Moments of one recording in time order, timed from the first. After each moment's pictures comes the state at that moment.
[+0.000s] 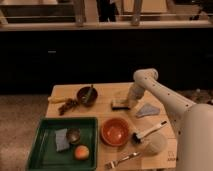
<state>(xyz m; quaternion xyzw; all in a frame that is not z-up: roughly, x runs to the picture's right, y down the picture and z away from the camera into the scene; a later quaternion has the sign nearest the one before) 0.172 0.086 0.931 -0.30 -0.11 -0.02 0.95</state>
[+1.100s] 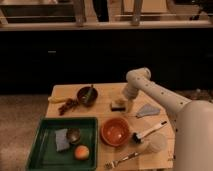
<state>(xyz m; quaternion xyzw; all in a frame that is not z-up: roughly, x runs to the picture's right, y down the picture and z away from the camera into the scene) 0.141 0.082 0.932 -0.30 -0.08 0.01 0.95</state>
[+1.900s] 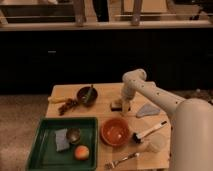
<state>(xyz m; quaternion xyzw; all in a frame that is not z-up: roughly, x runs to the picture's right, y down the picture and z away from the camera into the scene) 0.129 0.089 0.941 -0.30 -0.06 0.04 0.95</state>
